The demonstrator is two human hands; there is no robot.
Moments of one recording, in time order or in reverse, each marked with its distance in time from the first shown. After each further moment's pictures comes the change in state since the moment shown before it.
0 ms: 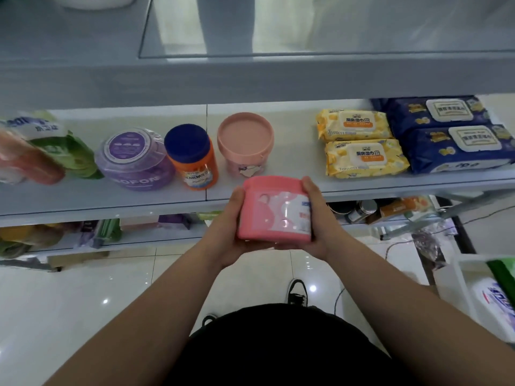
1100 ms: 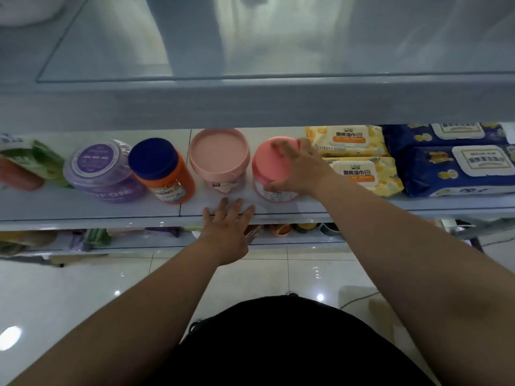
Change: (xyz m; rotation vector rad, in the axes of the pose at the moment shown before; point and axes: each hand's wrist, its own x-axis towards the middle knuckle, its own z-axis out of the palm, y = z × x) left_hand 0.111 -0.021 0.009 2.130 0.154 0.168; right_hand 0.112 -0.130 -0.071 -1.599 0.193 -0.608
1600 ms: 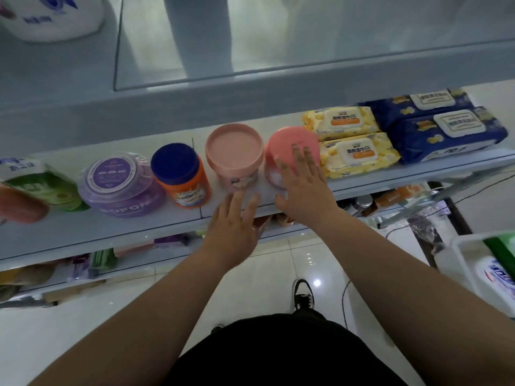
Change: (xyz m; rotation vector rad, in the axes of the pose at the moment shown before) left_hand -0.051 -0.048 -0.004 -0.173 0.369 0.197; right_hand -0.069 -0.082 0.062 -0.166 0.234 0.117
